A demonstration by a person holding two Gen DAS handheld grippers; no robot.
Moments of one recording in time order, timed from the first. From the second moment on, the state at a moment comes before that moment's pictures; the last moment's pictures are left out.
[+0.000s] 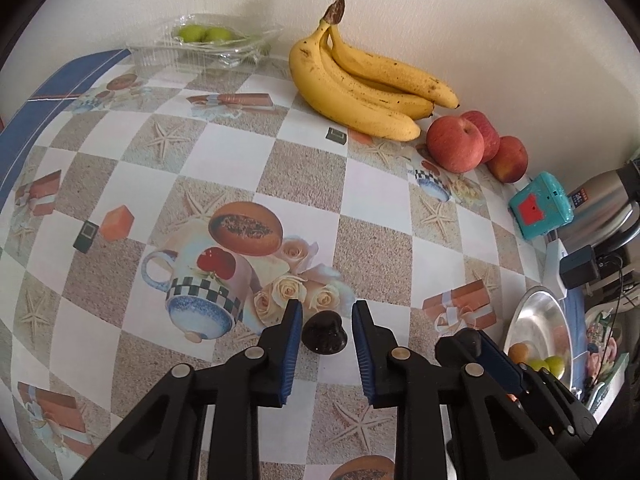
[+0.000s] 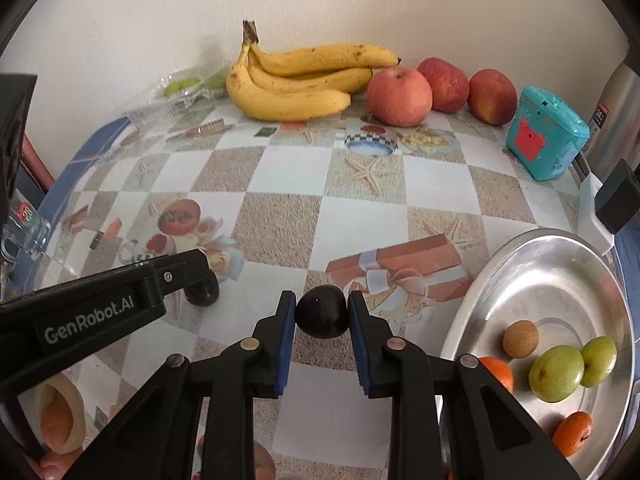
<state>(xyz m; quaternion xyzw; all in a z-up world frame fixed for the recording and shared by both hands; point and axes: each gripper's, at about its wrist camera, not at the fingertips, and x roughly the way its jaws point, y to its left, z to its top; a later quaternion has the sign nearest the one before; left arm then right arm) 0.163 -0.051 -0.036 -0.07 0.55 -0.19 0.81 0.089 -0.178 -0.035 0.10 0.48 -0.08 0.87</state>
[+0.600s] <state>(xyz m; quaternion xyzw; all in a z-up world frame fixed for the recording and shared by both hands) 0.165 -0.052 -0.052 -0.07 0.57 -0.19 0.80 0.085 -0.180 -0.028 0.10 0.48 -0.08 0.87</state>
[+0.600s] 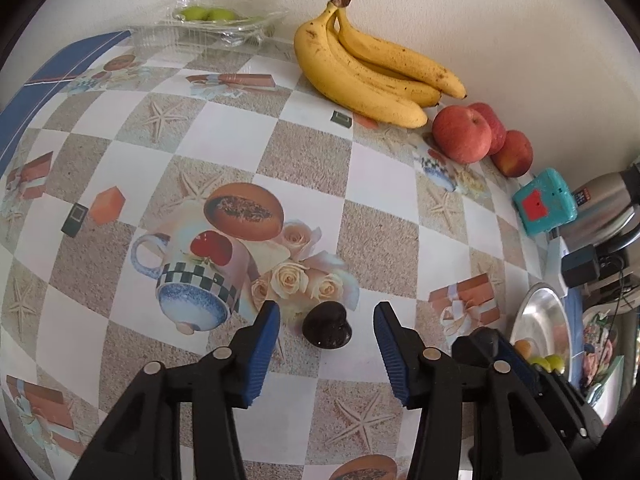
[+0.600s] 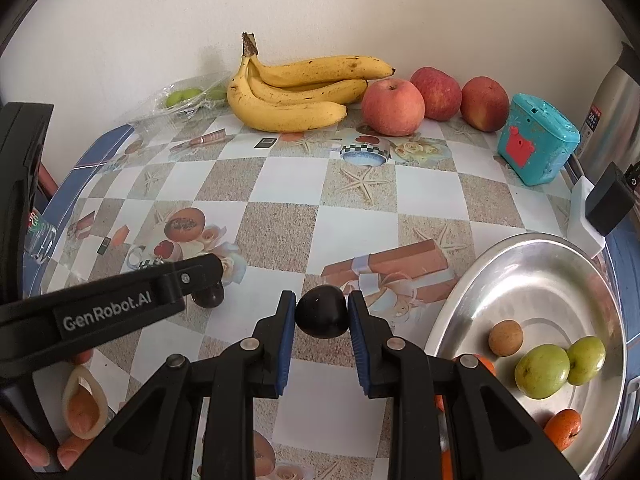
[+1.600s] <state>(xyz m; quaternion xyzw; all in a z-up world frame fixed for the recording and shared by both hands) 0.162 -0.048 -0.043 -0.08 0.57 -0.20 0.79 0.080 -0.181 -0.022 0.11 0.48 -0.08 0.87</state>
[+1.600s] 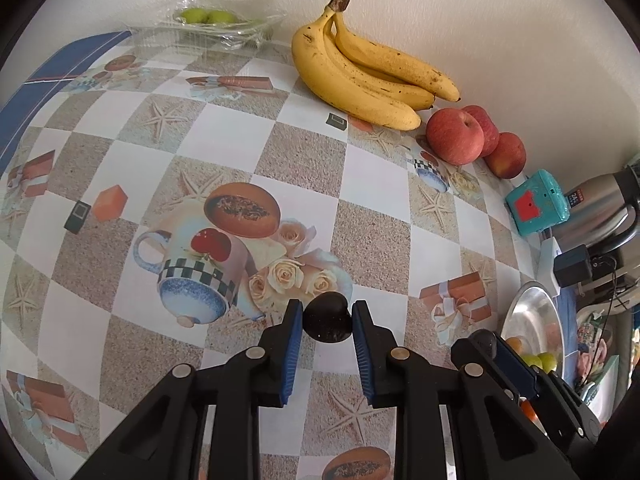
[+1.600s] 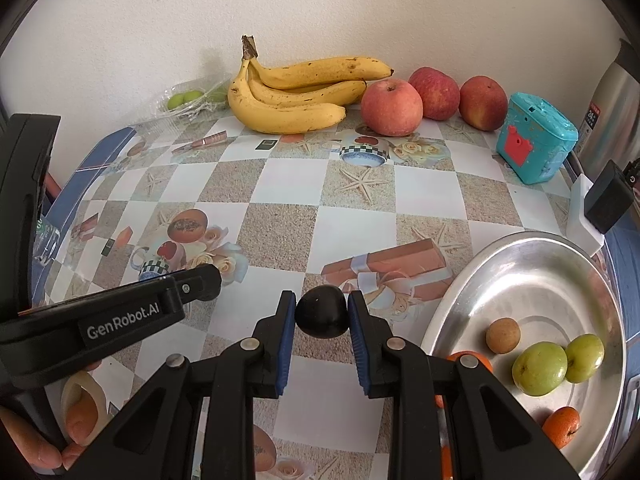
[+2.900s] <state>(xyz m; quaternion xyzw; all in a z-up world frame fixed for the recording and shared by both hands) 0.076 -0.057 0.010 -0.02 0.54 -0.20 0.82 -0.013 -0.201 0.005 0.17 0.48 -0.11 0.86</state>
